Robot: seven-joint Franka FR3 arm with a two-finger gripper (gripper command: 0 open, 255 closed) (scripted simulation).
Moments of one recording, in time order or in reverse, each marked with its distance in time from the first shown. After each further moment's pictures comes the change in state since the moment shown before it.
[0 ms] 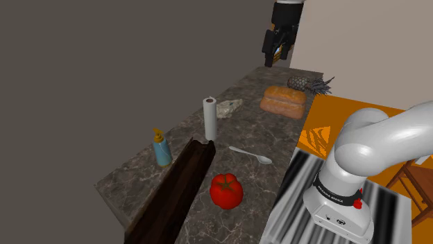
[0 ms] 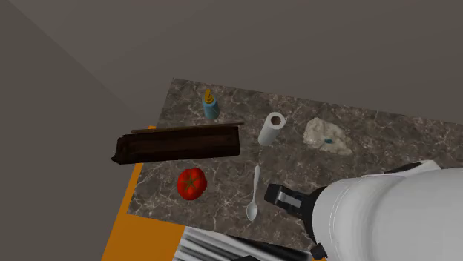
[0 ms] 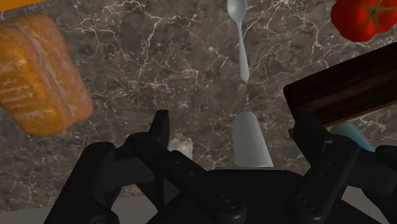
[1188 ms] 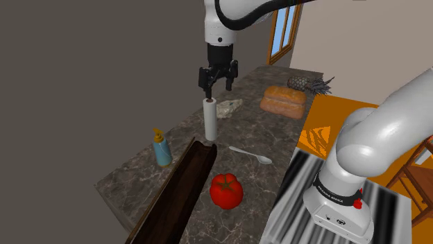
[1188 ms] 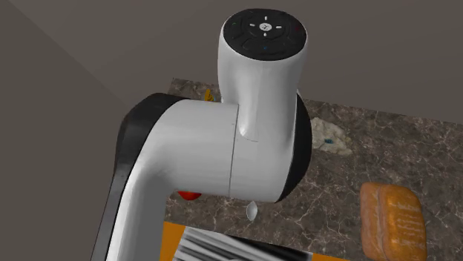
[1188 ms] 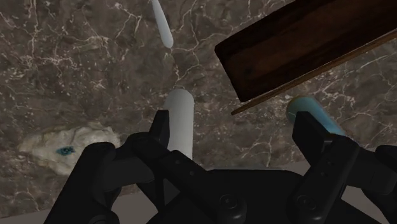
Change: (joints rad) arm 0.052 0.390 0.227 0.040 0.133 0.339 0.282
